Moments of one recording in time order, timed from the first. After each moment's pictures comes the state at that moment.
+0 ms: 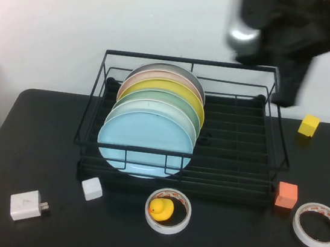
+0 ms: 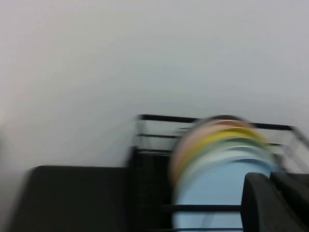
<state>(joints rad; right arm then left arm) 0.57 1.63 -1.77 0.14 1.04 -1.03 -0.81 0.25 -0.26 -1.78 -0.63 1.57</state>
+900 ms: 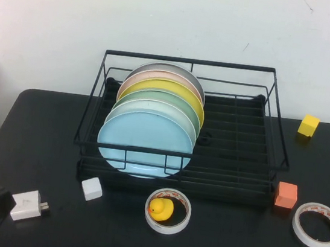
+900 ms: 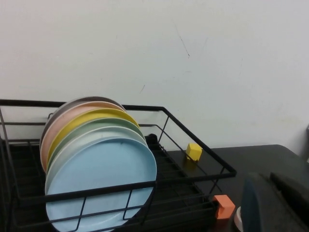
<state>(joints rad) 0.57 0.80 -0.94 -0.05 1.07 -0.45 -0.81 0.25 -0.22 -1.75 -0.23 1.43</state>
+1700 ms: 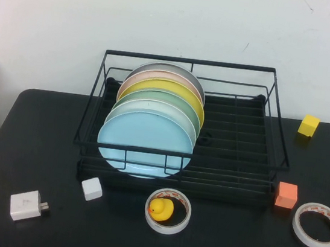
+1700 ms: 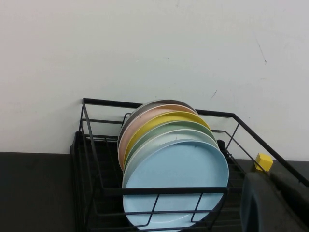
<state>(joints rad) 0.57 0.29 -0.35 0.04 0.74 -0.31 -0.81 0.25 -0.22 -1.76 -0.44 1.46</state>
